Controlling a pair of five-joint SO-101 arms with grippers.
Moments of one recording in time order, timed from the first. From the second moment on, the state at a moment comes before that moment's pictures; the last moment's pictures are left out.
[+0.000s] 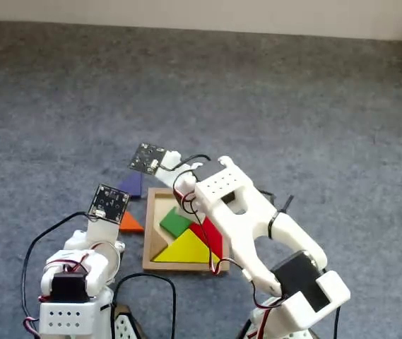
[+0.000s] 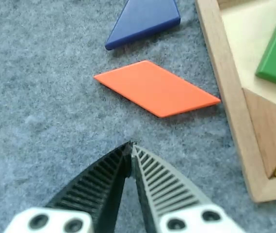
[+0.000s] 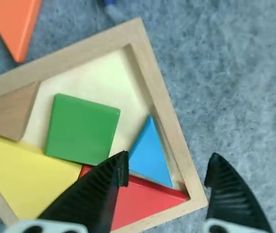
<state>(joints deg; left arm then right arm) -5.9 -102.8 96.0 76.5 -10.9 -38.3 0.5 28.2 53.6 38.5</state>
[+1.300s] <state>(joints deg) -5.9 -102.8 96.0 76.5 -10.9 -43.5 4.4 27.7 59.6 38.5</state>
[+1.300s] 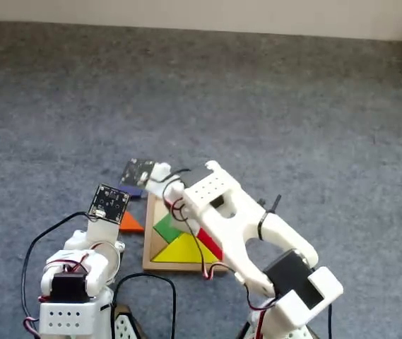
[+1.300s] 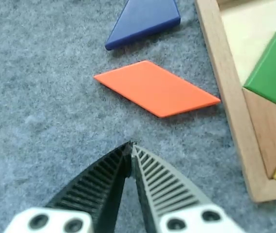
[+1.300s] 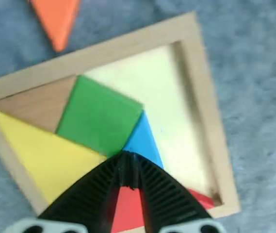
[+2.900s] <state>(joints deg) -5.9 -102.8 96.0 76.4 -10.9 -7.9 -94.0 86.0 65.1 21.3</state>
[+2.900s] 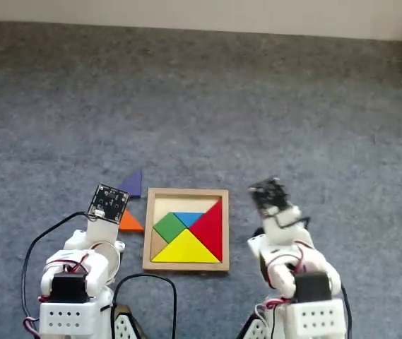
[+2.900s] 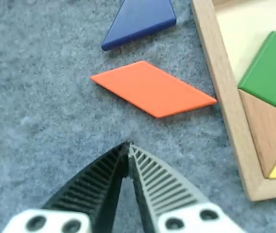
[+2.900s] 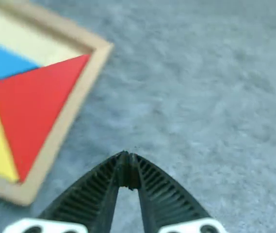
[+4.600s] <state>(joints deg) -8.3 -102.8 75.6 75.6 -25.5 -5.7 -103.2 95.8 53.1 2.6</state>
